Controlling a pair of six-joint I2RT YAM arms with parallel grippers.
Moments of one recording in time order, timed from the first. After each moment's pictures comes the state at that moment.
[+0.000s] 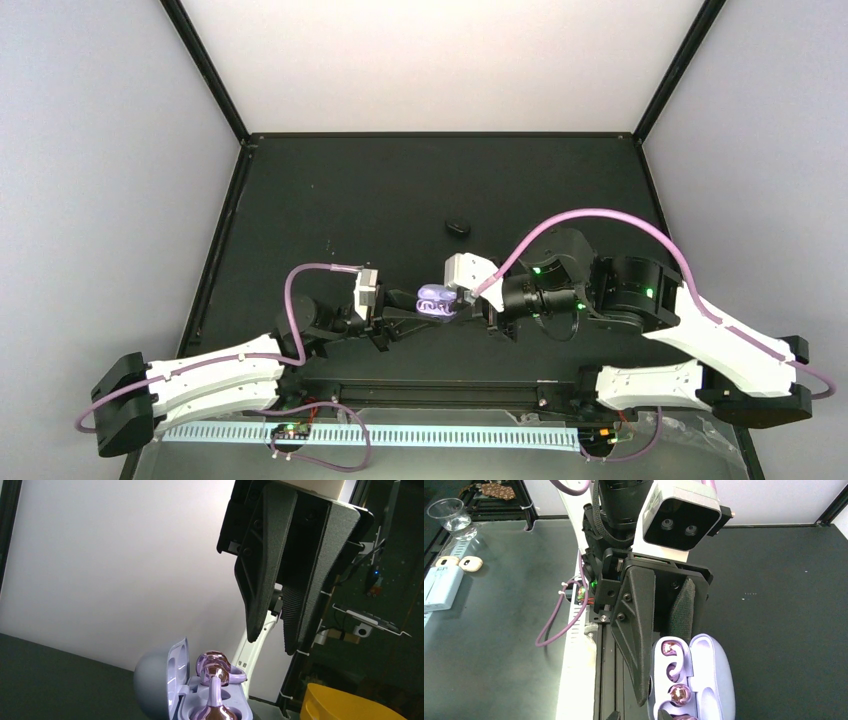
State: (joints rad) left arm -1.06 0.80 0.31 0.87 0.39 -0.48; right arm 1.23 1.06 1.48 -0.98 -0.25 -0.14
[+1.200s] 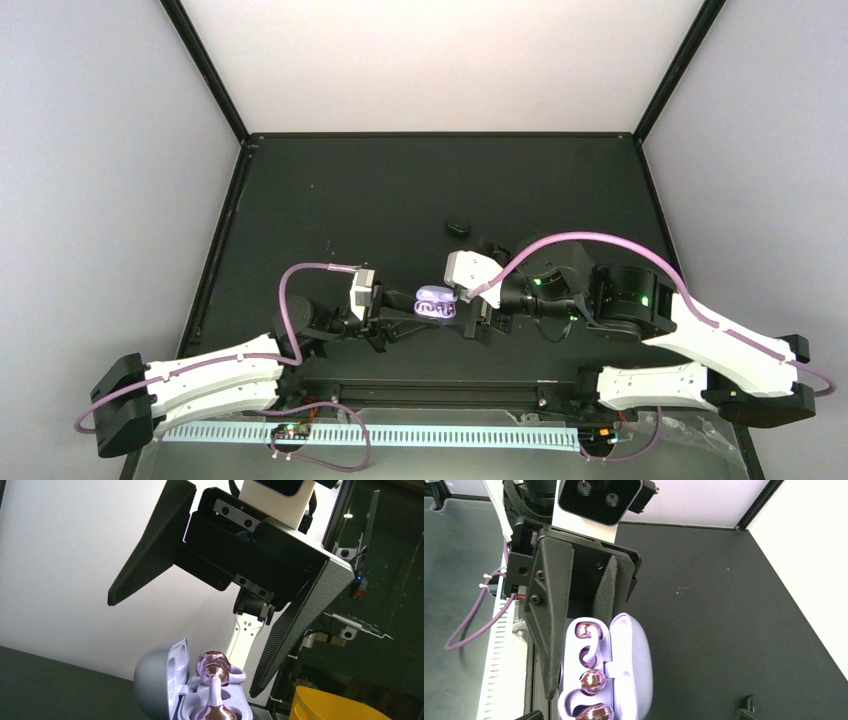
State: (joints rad) left arm -1.06 0.79 0.31 0.89 0.42 -0.50; right arm 1.27 1.02 1.40 -0.89 0.02 -0.23
